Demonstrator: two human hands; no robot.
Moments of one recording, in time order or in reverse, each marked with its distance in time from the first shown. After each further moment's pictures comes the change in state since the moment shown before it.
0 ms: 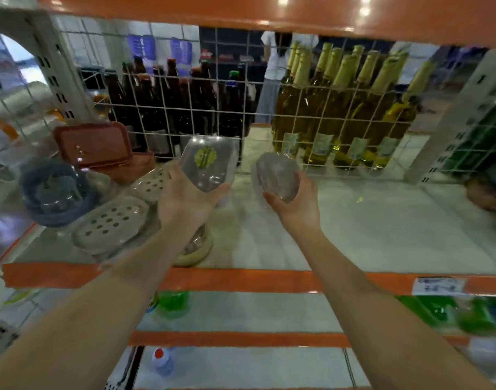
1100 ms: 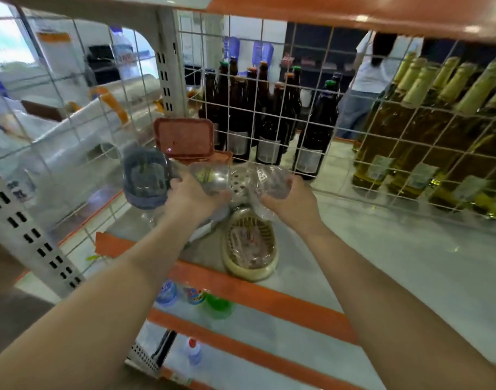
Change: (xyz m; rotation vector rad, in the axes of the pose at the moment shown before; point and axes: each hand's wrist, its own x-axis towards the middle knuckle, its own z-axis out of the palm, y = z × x) left_hand 0.049 -0.076 -0.067 0.194 -0.067 -0.286; right_hand 0.030 -0.056 0.120 -0.210 -0.401 -0.055
